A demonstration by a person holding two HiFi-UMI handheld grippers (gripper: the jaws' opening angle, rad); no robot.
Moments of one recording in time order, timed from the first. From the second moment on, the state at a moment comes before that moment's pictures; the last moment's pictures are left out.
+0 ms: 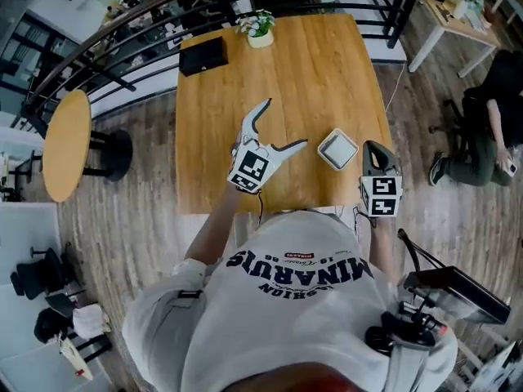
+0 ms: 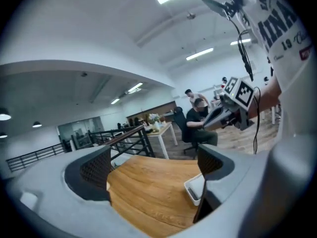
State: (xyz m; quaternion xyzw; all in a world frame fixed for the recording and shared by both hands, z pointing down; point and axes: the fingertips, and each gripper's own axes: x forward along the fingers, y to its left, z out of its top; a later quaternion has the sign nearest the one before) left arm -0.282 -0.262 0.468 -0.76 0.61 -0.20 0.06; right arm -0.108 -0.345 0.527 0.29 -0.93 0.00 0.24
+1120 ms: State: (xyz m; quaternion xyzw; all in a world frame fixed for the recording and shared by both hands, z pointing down) left arm -0.394 -0.075 0.437 -0.65 0.76 -0.08 0.04; right arm -0.243 -0.236 0.489 0.20 -0.96 -0.04 0.18
